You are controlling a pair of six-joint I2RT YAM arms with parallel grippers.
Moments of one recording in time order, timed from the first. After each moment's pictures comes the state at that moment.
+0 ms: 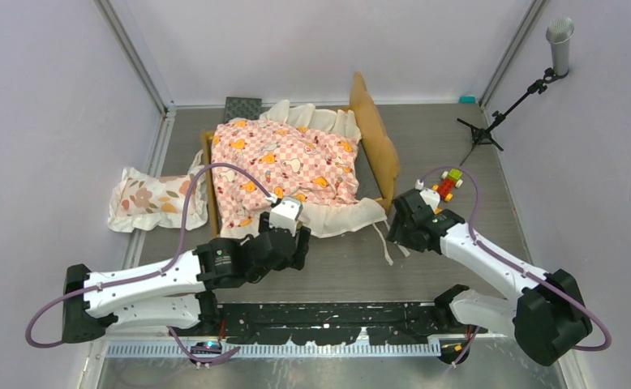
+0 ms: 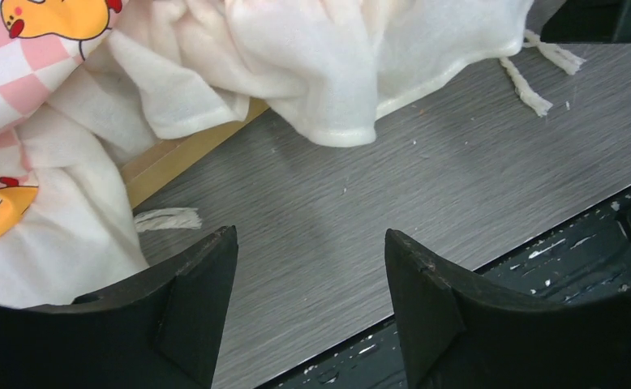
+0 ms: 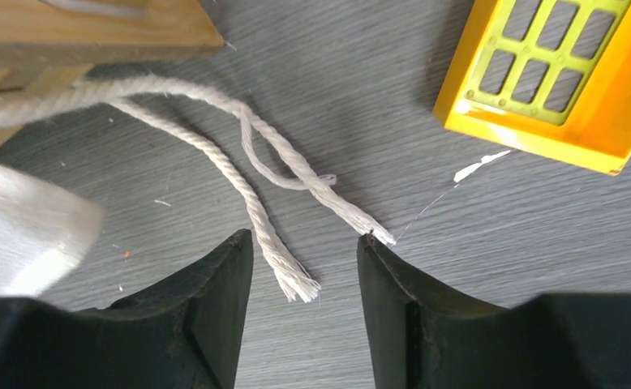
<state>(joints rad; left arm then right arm) -1.24 0.95 0.82 -0.60 -0.58 -0.60 0.52 1.09 0.62 -0.64 0.25 0.84</state>
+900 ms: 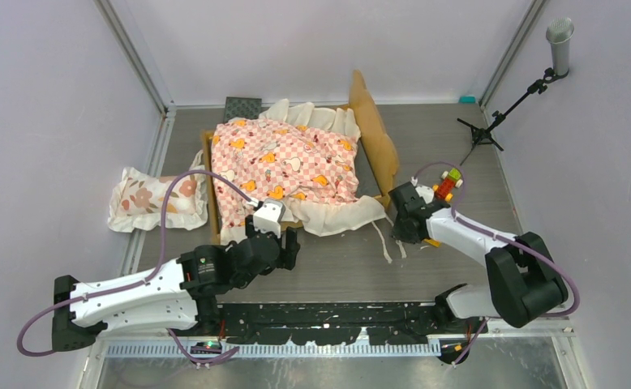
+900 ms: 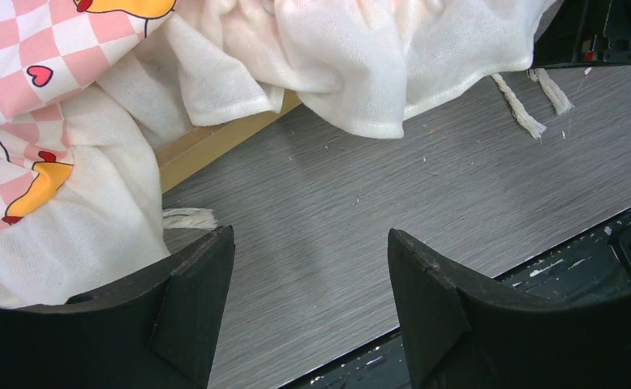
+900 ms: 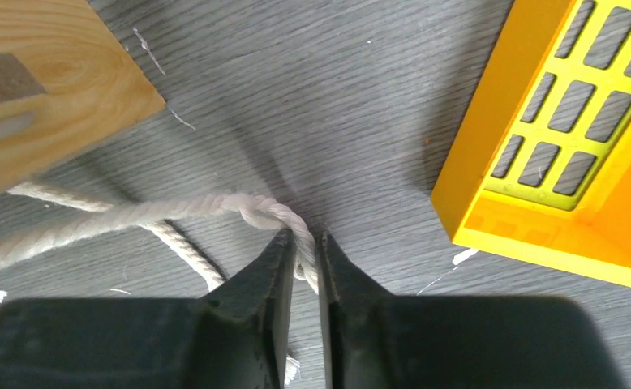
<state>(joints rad) -1.25 0.81 0.71 -0.56 -0.64 -0.63 0.44 1.36 0.66 -0.50 0.25 0.74</state>
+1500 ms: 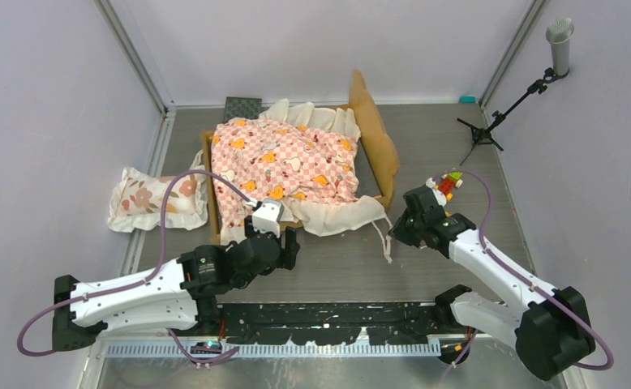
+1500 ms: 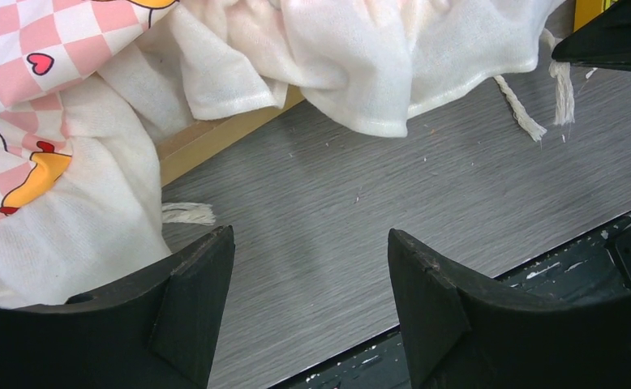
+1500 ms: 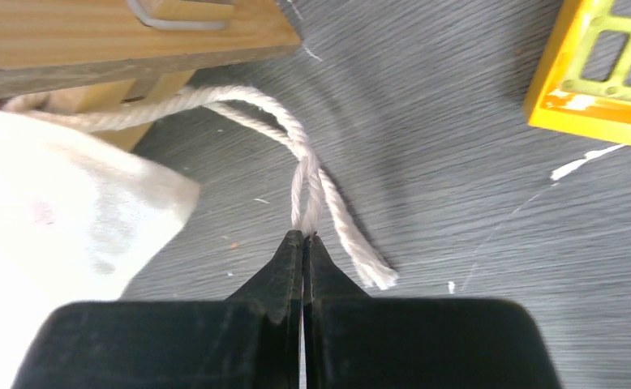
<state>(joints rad) -1.25 0.81 0.71 -0.57 -0.64 -0.66 0.44 1.04 0.61 -0.57 0.10 0.93</state>
